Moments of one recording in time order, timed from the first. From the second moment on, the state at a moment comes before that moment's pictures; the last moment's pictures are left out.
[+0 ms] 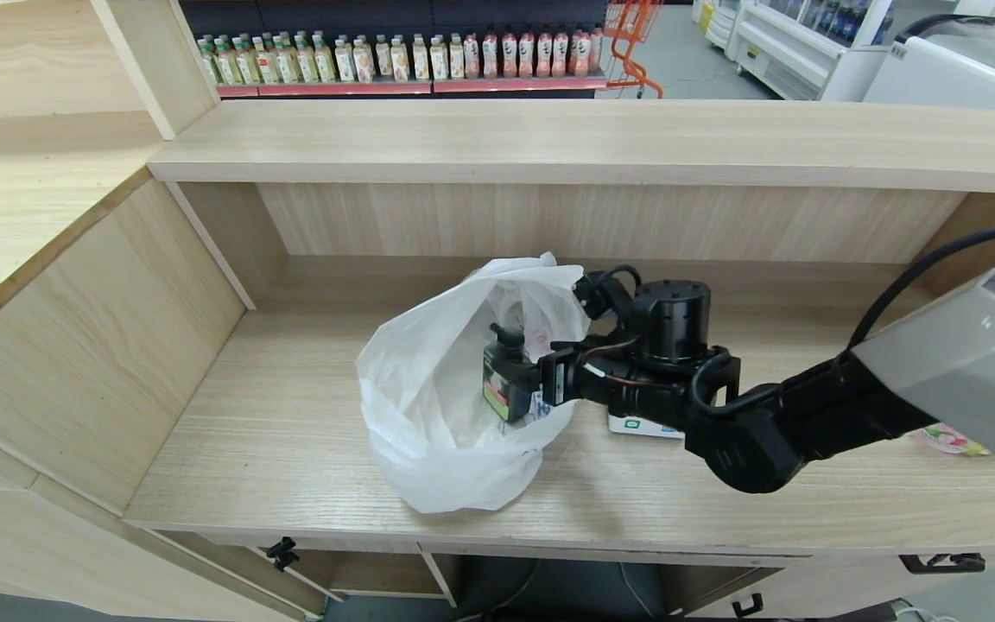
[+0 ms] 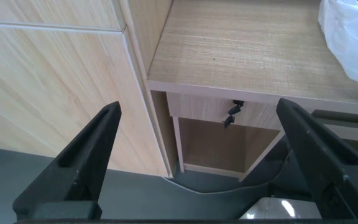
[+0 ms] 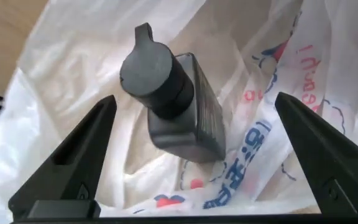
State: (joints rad) left arm 0.00 0.00 0.00 0.05 0.13 0.01; right arm 0.59 2.12 -1.11 -0.81 0.19 0.15
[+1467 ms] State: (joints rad) left arm 0.00 0.00 0.00 0.05 0.13 0.01; right arm 0.25 1.37 -0.89 -0.36 0.30 0.41
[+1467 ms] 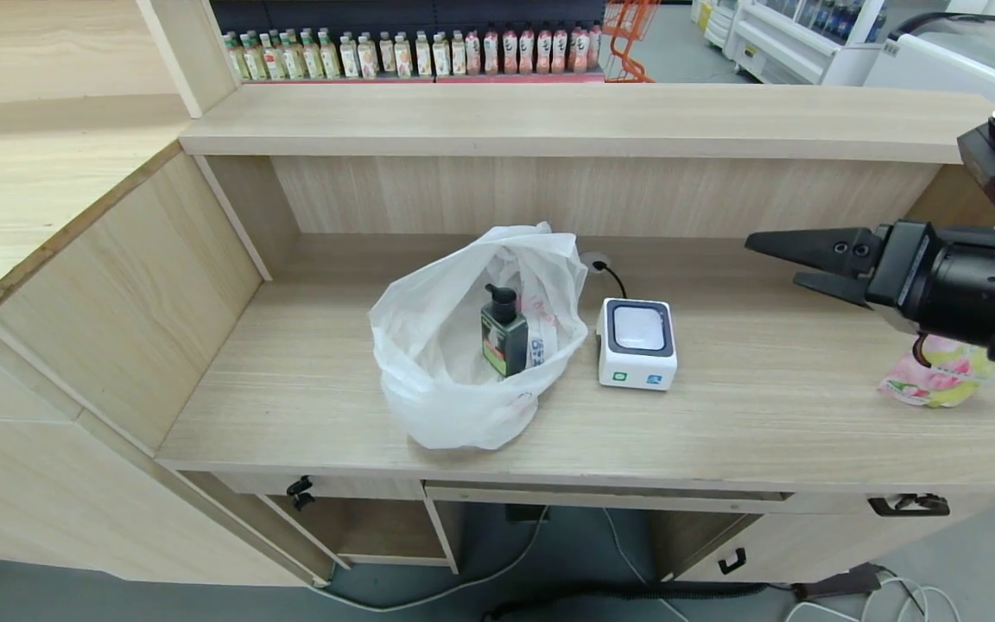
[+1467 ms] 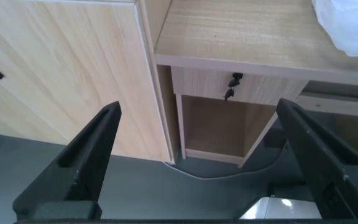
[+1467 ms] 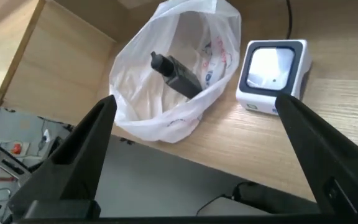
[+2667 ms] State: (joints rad) left arm 0.00 0.00 0.00 0.05 0.13 0.01; right arm -0.07 1.57 -1.62 0.50 0.08 1.04
